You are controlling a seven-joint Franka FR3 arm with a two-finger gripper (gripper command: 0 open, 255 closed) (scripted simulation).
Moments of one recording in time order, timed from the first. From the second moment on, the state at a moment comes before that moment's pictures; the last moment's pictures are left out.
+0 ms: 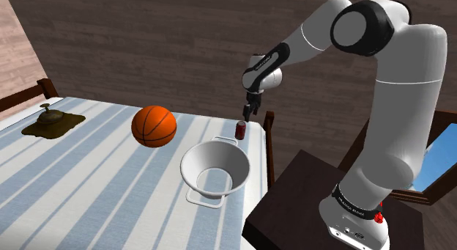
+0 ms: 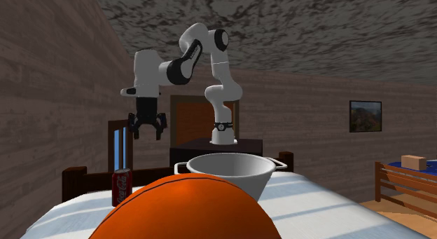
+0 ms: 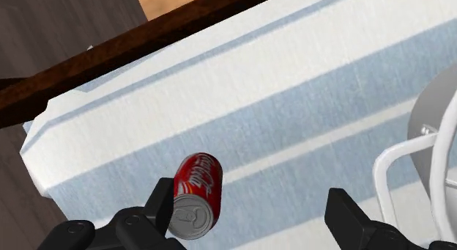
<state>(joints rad) -0.09 0.34 -0.21 -2.12 0.07 2.43 -0.44</state>
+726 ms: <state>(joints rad) -0.18 0.70 -0.16 -1.77 0.15 2.46 -0.52</state>
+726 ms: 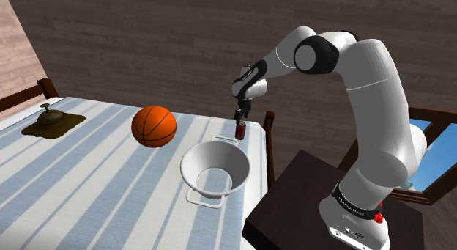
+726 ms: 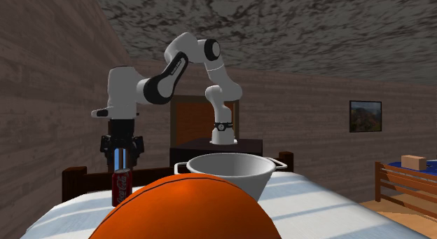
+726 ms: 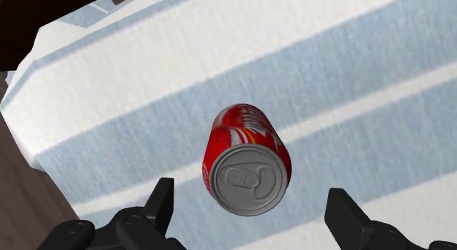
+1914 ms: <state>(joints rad) -0.19 0.78 -0.15 -1.75 0.17 2.51 -0.53</state>
